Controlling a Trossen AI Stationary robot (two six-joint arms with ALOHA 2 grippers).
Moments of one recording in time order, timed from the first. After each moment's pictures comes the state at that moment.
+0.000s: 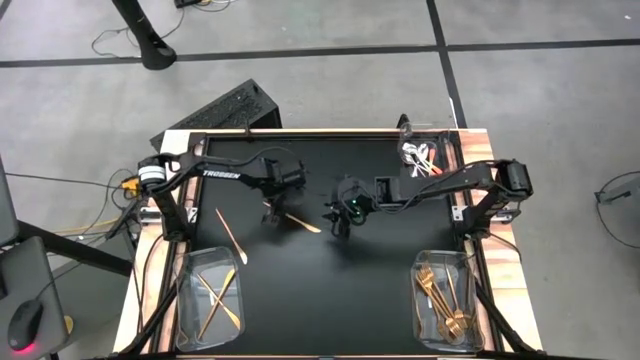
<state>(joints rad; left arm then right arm) 0.30 1.76 1.11 -0.74 0.14 0.50 -0.02 1.64 1.13 -0.22 0.08 0.19</state>
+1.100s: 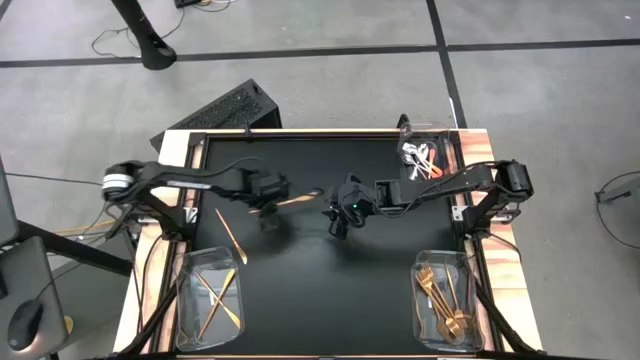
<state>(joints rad) 0.18 1.51 0.96 -0.73 -0.13 -0.06 0.01 1.64 1.13 -0.21 0.22 0.22</state>
